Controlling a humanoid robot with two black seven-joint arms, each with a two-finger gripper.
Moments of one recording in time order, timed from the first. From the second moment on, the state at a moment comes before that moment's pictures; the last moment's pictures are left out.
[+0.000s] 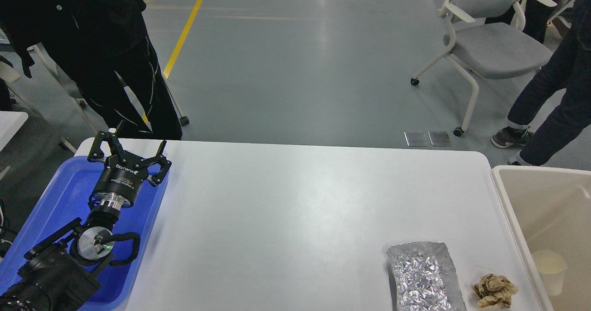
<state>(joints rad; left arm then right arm) -0.49 0.34 -0.88 -0.55 -0.08 -0.64 -0.50 0.46 -0.40 0.18 -0.06 -0.09 -0.01 0.29</state>
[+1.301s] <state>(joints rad) -0.49 0.34 -0.88 -0.55 -0.08 -0.64 -0.50 0.33 -0.59 0.92 0.51 0.04 0.13 0.30</state>
